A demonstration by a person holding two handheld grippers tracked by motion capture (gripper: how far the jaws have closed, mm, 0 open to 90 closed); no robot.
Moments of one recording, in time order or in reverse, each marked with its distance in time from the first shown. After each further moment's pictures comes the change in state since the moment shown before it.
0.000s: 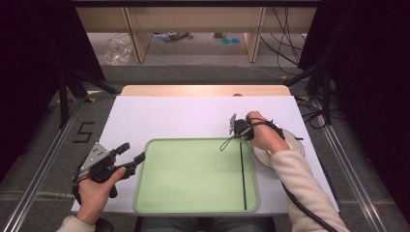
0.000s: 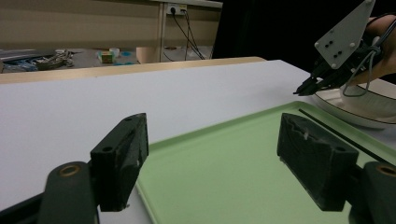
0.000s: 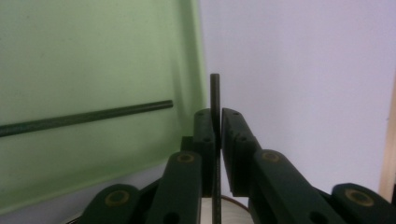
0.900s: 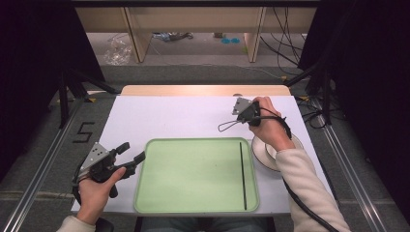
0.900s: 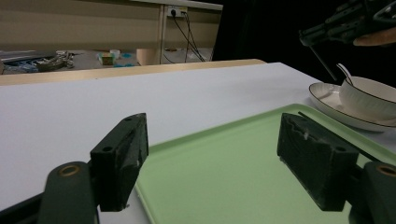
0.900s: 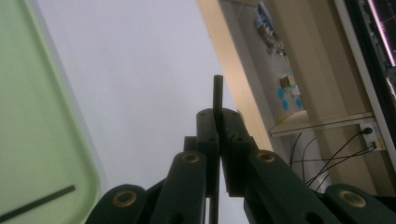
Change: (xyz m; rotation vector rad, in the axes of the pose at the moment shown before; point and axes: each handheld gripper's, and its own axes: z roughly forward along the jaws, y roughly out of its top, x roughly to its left) left arm -0.001 0.001 0.000 -0.011 0.000 -0.005; right arm -0.018 -0.008 -0.063 -0.362 -0.338 0.234
